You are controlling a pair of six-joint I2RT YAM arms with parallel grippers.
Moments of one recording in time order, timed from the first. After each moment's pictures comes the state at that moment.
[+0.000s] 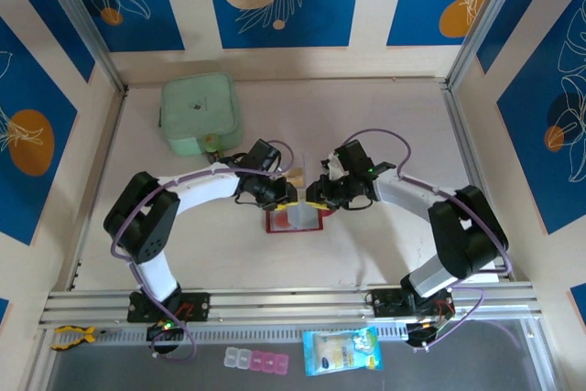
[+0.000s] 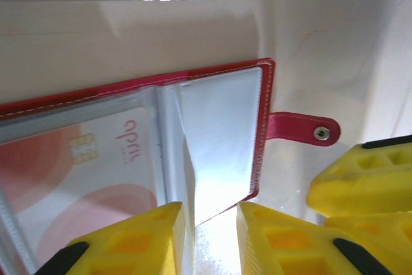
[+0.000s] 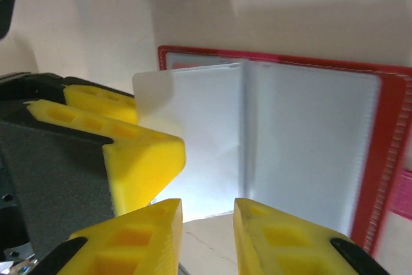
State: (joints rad) left arm -0.69 1.75 1.08 -0.41 0.48 -0.86; right arm 0.49 1.52 0.84 -0.39 -0.60 0.69
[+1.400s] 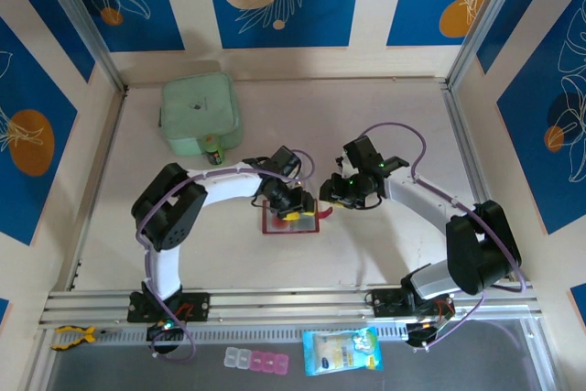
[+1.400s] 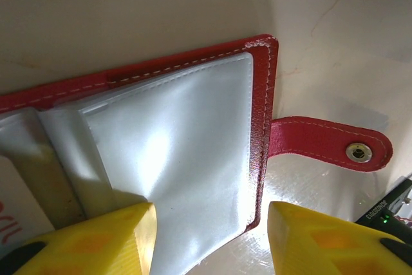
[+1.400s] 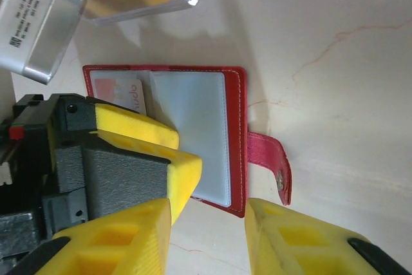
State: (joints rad) left arm -0.77 1.91 1.19 -0.47 0.48 -0.80; right arm 0.47 1.43 0.90 -0.62 -0.42 0.63
